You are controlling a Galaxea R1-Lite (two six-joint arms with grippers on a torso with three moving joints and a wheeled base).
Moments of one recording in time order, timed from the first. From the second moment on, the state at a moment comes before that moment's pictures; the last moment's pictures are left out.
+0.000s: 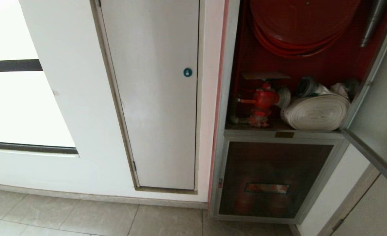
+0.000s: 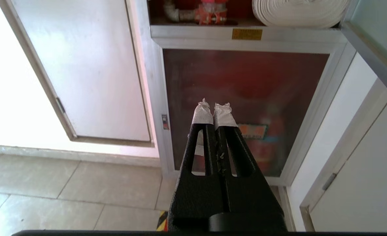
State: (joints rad) left arm 0.00 0.00 0.00 0.00 0.00 0.02; right arm 0.01 0.00 0.00 -0.01 0.00 0.03
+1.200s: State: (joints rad) left arm 0.00 0.00 0.00 0.00 0.00 0.02; right arm 0.01 0.00 0.00 -0.01 0.00 0.03
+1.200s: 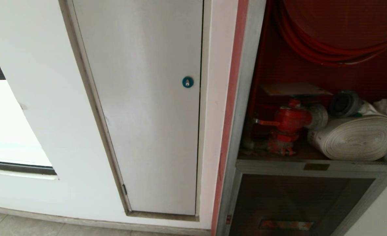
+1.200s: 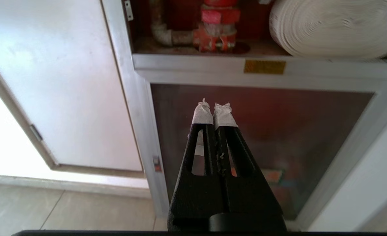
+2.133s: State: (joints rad) left arm 0.00 0.00 0.00 0.00 0.00 0.02; right arm 0.01 0.00 0.00 -0.01 0.00 0.03
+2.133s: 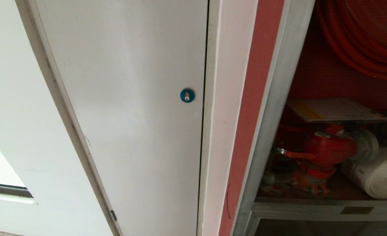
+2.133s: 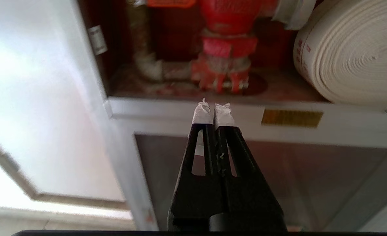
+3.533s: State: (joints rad) left arm 0.00 0.00 0.00 0.00 0.00 0.02; right arm 0.01 0.00 0.00 -0.01 -0.01 0.03
